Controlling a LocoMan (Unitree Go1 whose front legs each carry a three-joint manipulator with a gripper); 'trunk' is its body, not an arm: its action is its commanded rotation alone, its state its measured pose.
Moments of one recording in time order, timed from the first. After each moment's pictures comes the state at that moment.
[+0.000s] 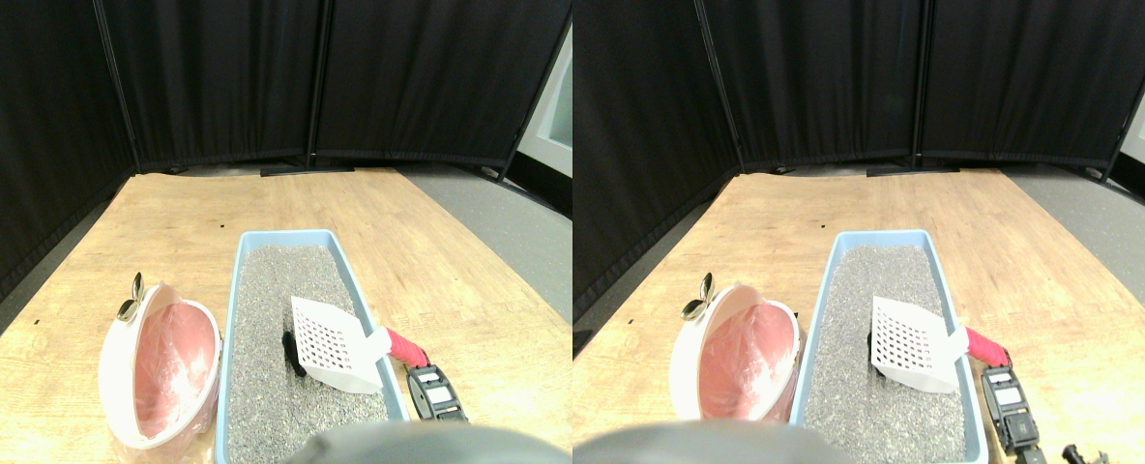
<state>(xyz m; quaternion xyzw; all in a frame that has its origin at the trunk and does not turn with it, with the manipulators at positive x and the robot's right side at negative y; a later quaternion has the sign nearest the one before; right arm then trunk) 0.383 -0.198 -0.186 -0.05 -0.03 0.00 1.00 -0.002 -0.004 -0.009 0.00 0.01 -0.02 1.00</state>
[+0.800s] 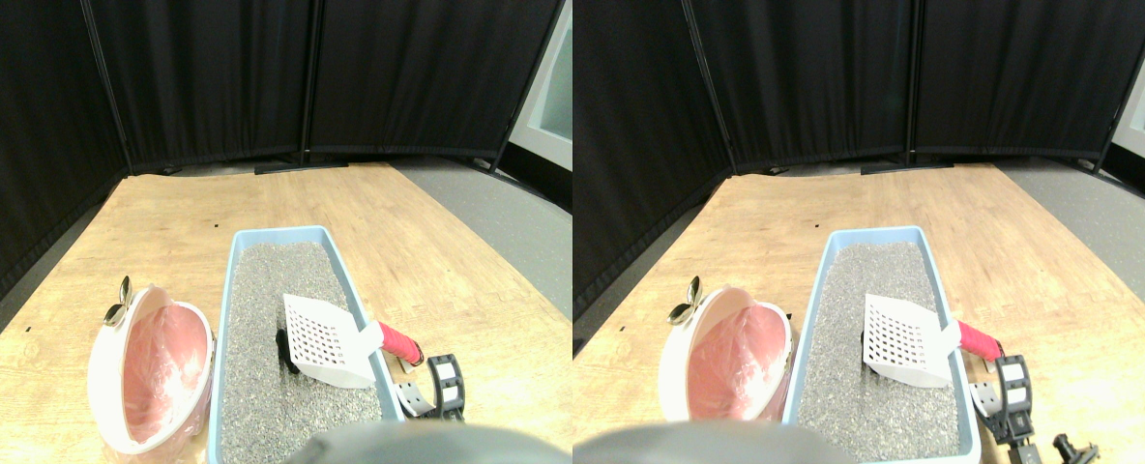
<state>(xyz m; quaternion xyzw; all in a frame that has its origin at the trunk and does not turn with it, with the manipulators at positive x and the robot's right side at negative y) 0.386 -0.203 -0.185 0.10 -0.10 0.03 0.99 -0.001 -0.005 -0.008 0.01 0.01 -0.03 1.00</state>
